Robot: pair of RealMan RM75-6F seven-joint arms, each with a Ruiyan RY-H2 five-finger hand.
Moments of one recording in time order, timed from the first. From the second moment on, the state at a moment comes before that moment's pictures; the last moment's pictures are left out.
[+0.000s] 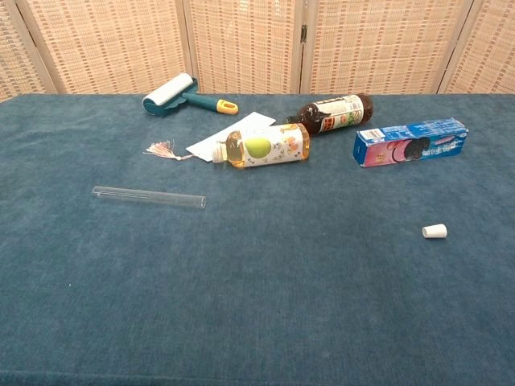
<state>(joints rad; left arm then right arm) -0.14 -1.11 -0.05 -1.77 1.35 1.50 0.17 0.10 -1.04 0.07 -1.71 -1.50 1.44 -0.06</state>
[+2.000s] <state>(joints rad) -0.77 -1.53 -0.24 -1.40 1.02 0.90 0.61 0.12 -1.02 0.08 -1.70 -1.47 1.43 -0.05</state>
